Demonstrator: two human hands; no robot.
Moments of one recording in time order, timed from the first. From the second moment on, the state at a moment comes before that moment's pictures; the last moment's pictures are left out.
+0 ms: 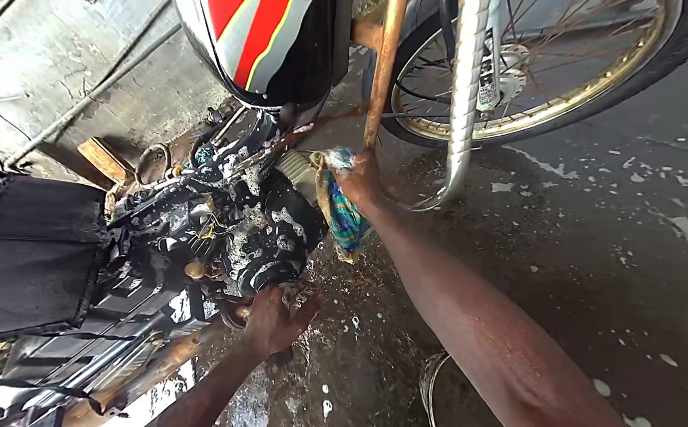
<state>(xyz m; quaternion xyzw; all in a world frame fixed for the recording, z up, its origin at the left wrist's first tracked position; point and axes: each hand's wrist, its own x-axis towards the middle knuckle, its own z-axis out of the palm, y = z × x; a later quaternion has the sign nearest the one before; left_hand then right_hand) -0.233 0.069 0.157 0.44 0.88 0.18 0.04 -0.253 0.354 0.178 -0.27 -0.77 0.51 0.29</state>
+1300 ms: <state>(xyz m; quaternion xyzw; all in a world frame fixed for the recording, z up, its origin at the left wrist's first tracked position) -0.237 0.067 0.156 0.45 0.85 0.25 0.05 -0.229 0.345 0.200 -0.32 -0.75 0.50 0.29</state>
